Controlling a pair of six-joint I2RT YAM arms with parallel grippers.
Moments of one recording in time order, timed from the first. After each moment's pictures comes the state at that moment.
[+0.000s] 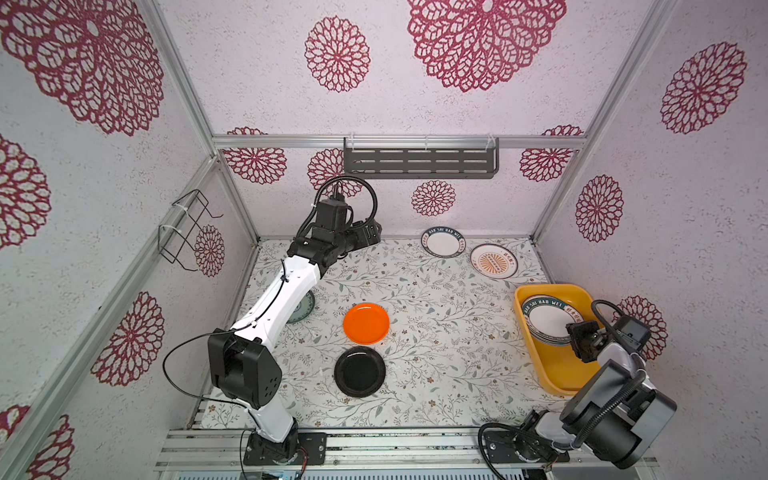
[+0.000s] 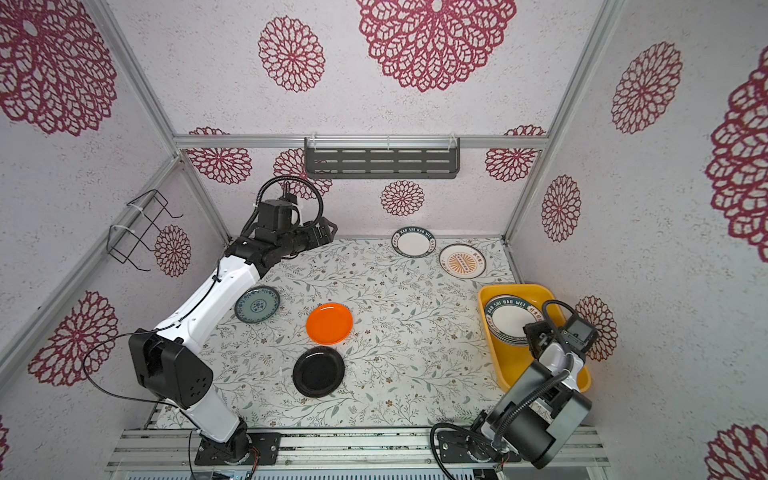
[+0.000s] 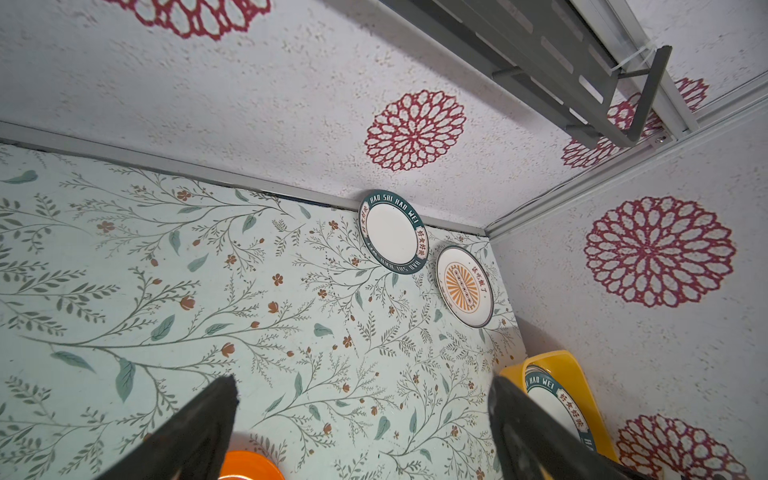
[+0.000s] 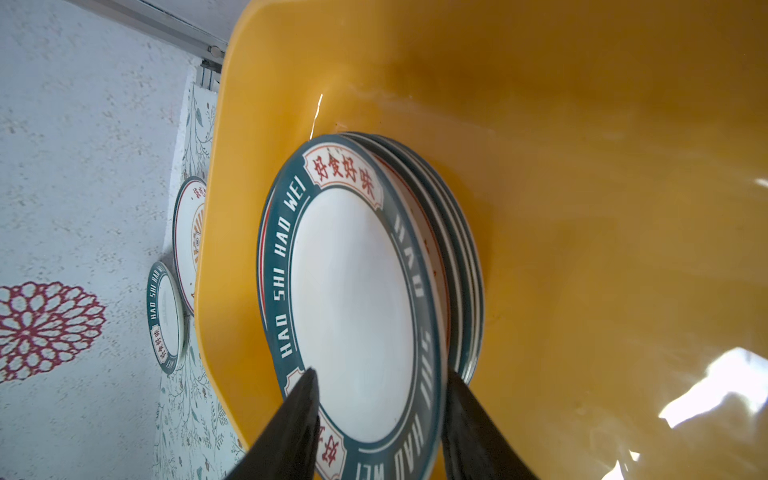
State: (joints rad) left arm -0.36 1.72 1.70 -0.49 0.12 -0.56; right arm -0.76 1.32 0.70 -0.27 -0.39 0.62
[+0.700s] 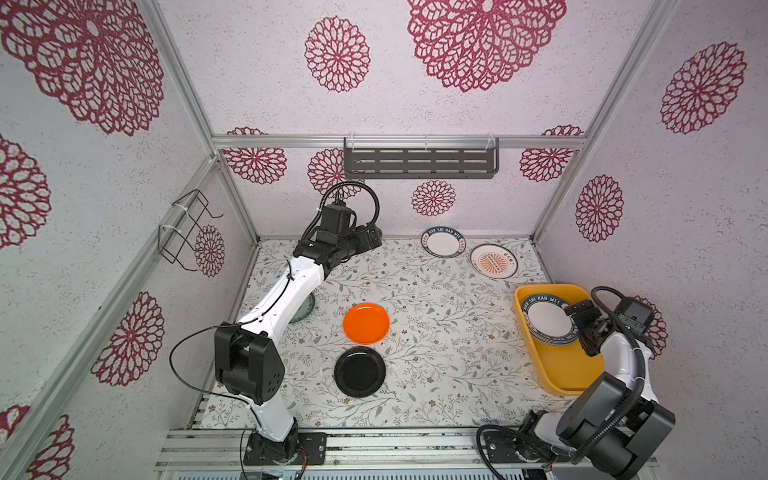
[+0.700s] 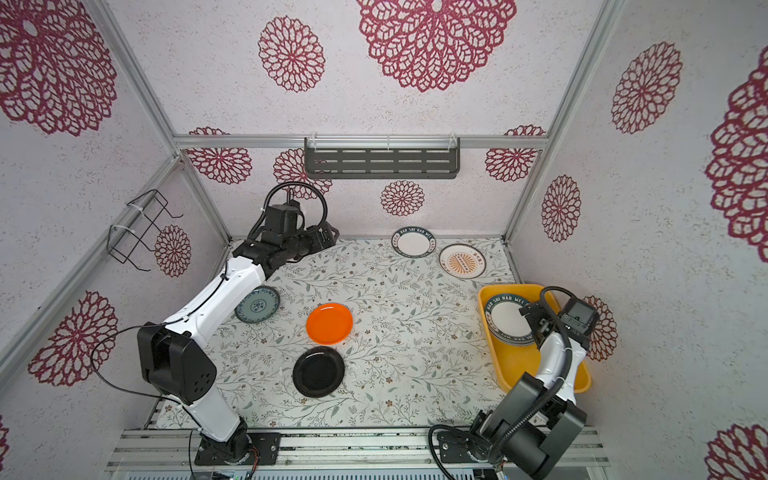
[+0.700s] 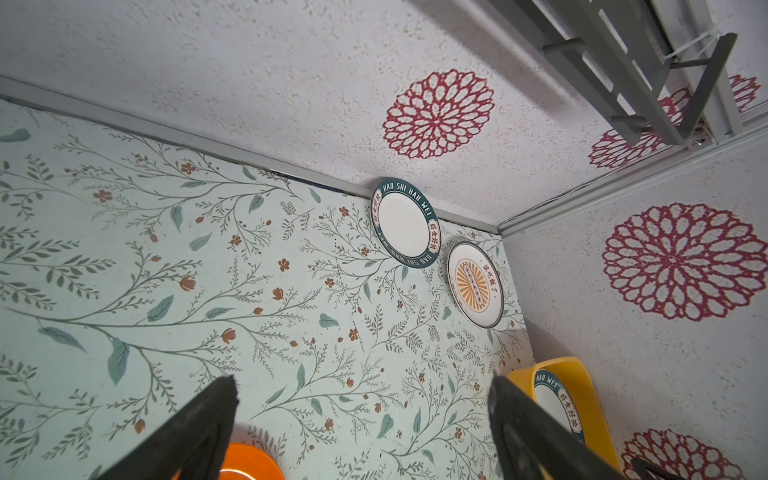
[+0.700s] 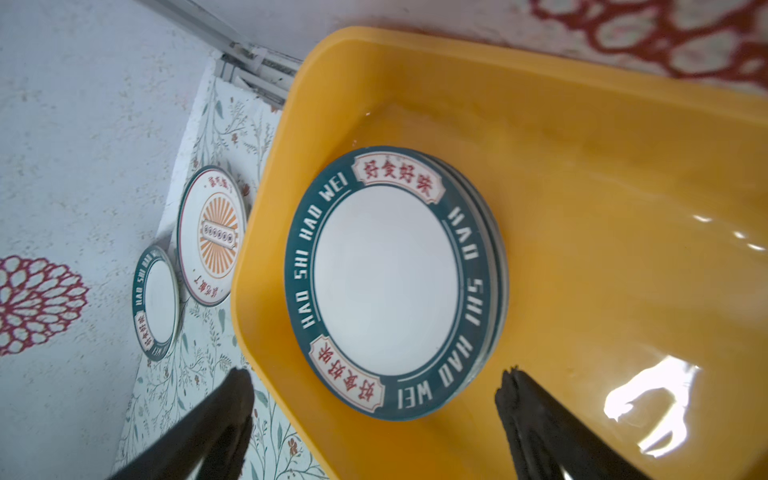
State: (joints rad) left arm -0.37 1.76 1.67 -0.47 0.10 -0.62; right arm -0.64 1.24 0.87 -0.48 -0.29 0.57
